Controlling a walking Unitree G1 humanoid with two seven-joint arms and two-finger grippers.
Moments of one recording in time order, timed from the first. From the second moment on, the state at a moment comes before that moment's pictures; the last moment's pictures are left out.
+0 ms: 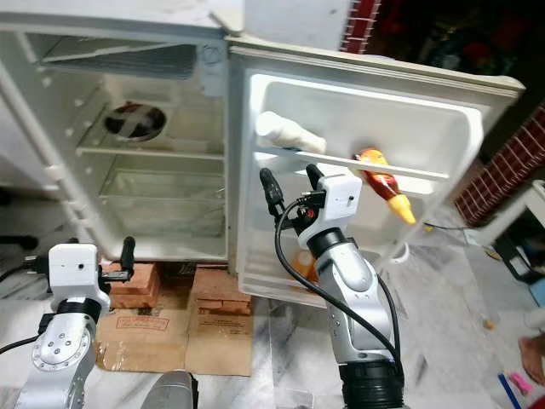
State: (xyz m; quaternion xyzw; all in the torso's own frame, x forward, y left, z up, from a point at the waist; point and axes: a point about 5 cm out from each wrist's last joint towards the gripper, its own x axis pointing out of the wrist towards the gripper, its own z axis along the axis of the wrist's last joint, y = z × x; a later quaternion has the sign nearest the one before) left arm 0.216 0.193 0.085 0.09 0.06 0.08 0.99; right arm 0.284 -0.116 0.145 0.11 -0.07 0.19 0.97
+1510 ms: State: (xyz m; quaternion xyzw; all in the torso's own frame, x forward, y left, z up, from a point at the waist) left arm 0.218 0.193 0.086 0.12 0.06 0.09 0.99; right arm 0.343 -0.083 0.189 0.02 -0.14 0.08 0.99
